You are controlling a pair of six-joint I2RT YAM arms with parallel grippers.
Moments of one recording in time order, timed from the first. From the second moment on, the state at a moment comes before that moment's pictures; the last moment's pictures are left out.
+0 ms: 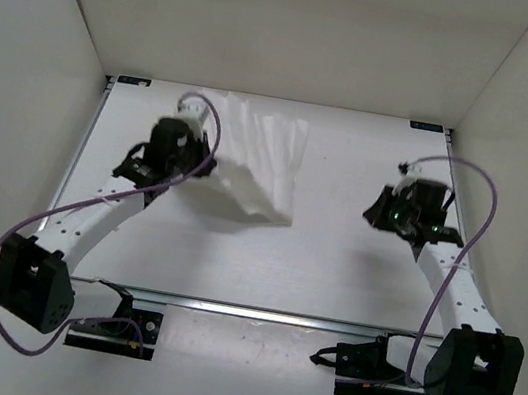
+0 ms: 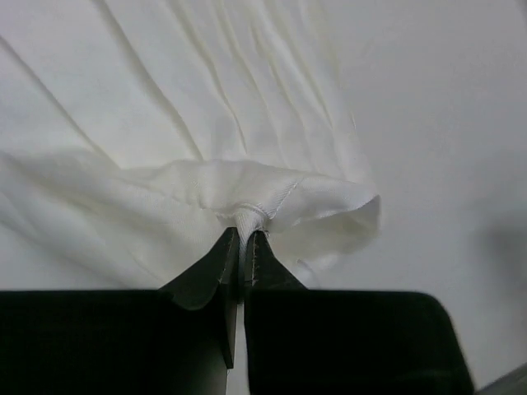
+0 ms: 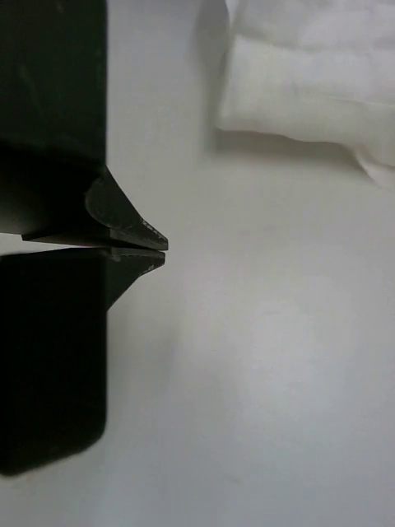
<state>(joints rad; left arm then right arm) -0.35 1.24 1.05 -0.20 0.07 -0.31 0.04 1.17 0.89 -0.34 -0.35 0.14</state>
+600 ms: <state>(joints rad) -0.45 1.18 0.69 -0.47 0.10 -0.43 0.28 1.36 0.73 -0.19 -0.48 0.26</state>
